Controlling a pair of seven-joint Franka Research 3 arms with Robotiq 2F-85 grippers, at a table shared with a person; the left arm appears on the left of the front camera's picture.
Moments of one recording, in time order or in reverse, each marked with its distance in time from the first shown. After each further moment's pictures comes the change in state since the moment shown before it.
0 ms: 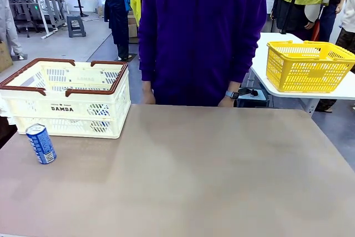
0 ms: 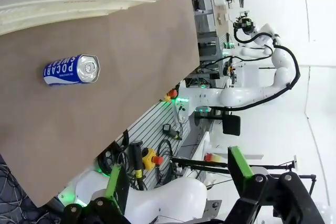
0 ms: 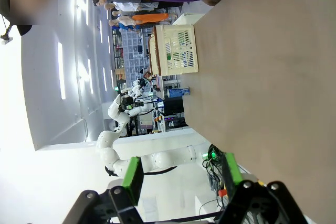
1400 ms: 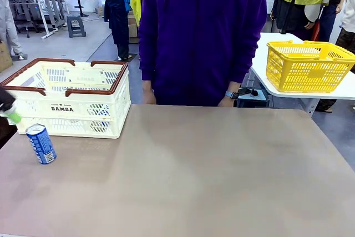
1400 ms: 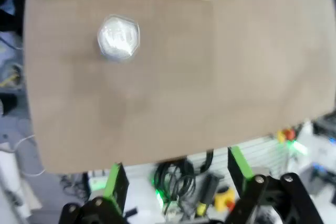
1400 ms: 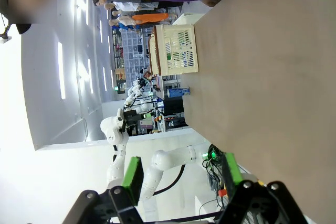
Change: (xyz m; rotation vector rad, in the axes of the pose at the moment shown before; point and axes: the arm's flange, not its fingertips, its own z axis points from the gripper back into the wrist) left arm -0.058 -0.109 -0.208 0.784 -0.211 0.089; right arm 0.000 0.000 0.000 0.000 0.000 0.001
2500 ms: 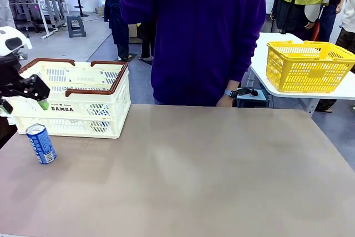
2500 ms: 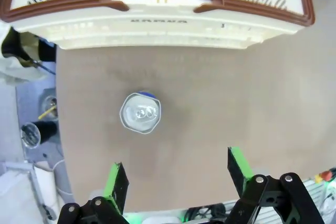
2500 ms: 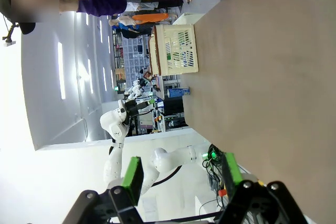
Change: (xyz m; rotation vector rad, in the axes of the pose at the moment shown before) left arm 0.048 -0.037 -0.038 0.215 -0.119 -0.086; right arm 0.000 0.000 0.000 0.000 0.000 0.000
